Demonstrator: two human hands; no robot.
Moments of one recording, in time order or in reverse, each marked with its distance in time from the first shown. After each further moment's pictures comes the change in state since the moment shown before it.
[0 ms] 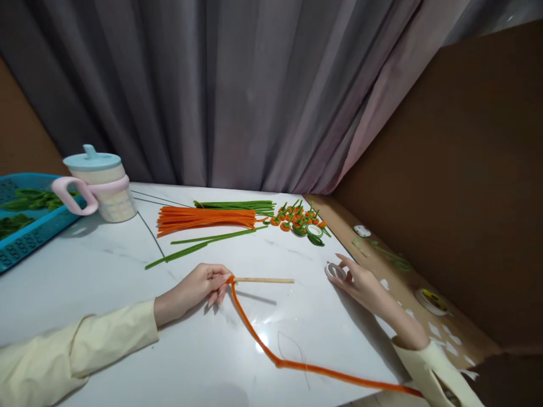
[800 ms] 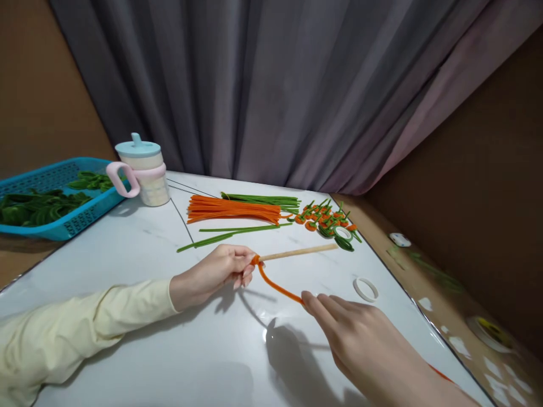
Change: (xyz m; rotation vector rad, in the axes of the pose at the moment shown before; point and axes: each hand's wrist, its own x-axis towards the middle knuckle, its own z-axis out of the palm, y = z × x) left_hand -0.020 0.043 -0.006 -0.248 0.033 -0.002; right_hand -0.037 -0.188 -0.035 -0.404 0.093 -0.815
